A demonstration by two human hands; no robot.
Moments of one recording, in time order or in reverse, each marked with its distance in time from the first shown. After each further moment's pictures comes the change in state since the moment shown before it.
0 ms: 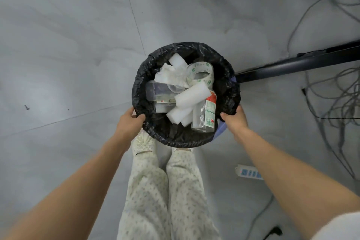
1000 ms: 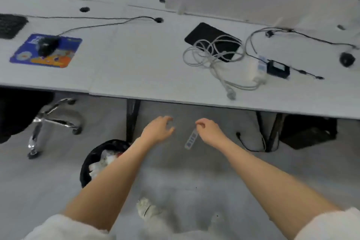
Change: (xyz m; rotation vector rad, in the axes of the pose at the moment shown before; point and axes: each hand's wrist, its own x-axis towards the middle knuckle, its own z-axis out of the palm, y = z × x) left_hand -0.531 0.045 0.133 1.644 -0.567 1.381; right_hand -0.516 0.191 -0.276 0.507 0.444 -0.031
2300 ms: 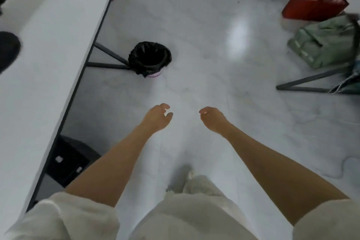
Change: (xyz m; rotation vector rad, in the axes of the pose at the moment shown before) left_hand 0.040 1.078 0.726 0.610 -0.817 0.968; right_hand -0.311 0.959 -0.576 0.872 0.835 1.116
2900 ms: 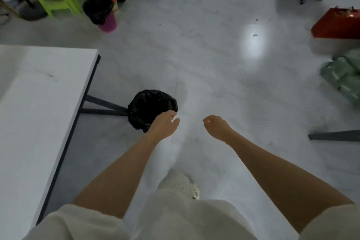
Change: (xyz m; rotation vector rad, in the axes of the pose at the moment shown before) left_hand 0.438 0.165 -0.189 0.010 -0.055 -0.032; right_hand 0.432 -0.183 -0.193 -0.016 -0.112 0.017
